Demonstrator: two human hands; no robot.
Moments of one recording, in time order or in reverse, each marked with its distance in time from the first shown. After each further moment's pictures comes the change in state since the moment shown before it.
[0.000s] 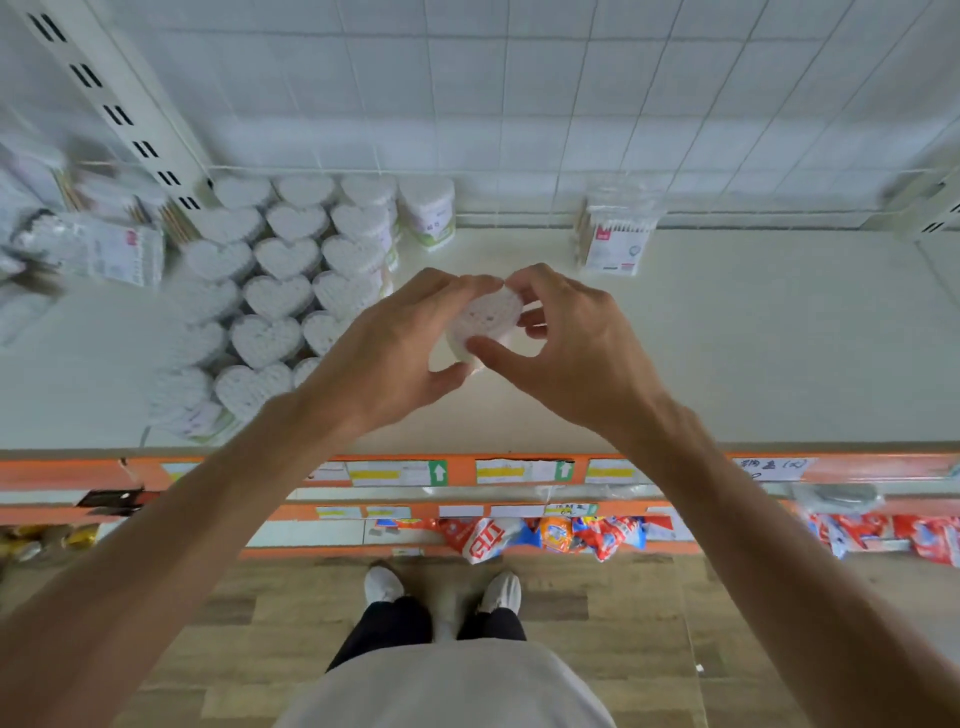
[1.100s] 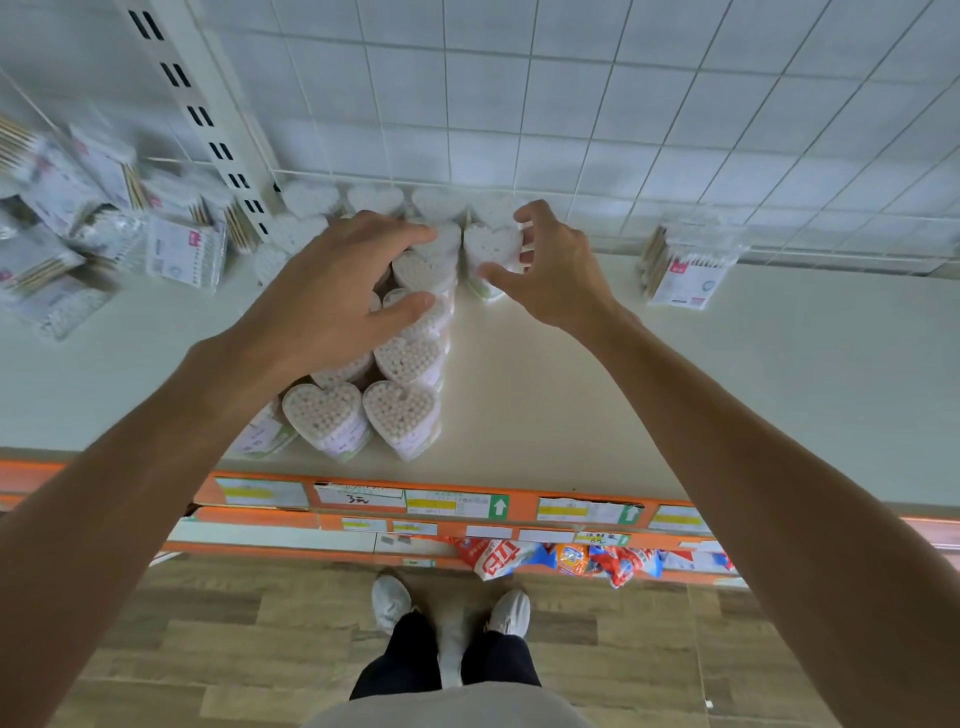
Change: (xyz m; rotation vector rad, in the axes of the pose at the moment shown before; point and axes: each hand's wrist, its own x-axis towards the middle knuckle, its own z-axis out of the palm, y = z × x) left_hand -0.004 -0.093 -0.075 0.125 0.017 -0.216; right_hand 0.137 0.003 0.076 0.006 -0.057 0.149
